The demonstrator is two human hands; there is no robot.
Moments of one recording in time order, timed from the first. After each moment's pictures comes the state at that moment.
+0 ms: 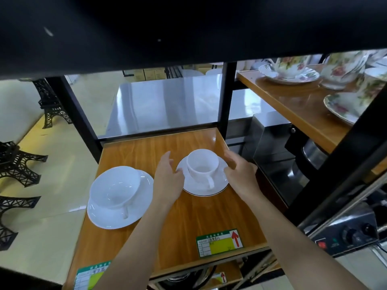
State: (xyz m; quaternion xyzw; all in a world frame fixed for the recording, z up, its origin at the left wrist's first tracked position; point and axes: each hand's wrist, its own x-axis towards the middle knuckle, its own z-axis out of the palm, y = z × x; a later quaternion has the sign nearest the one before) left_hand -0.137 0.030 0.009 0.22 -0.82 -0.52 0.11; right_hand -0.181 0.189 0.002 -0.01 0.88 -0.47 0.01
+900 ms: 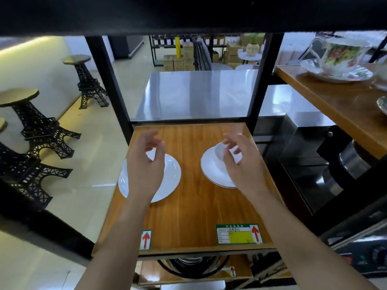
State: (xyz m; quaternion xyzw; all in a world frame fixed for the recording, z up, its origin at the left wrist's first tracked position) left_hand -0.074 -0.028 0.040 0.18 -0.79 -0.44 0.39; right_hand -0.151 0.144 0.029 -0.21 0.84 -0.48 -0.15
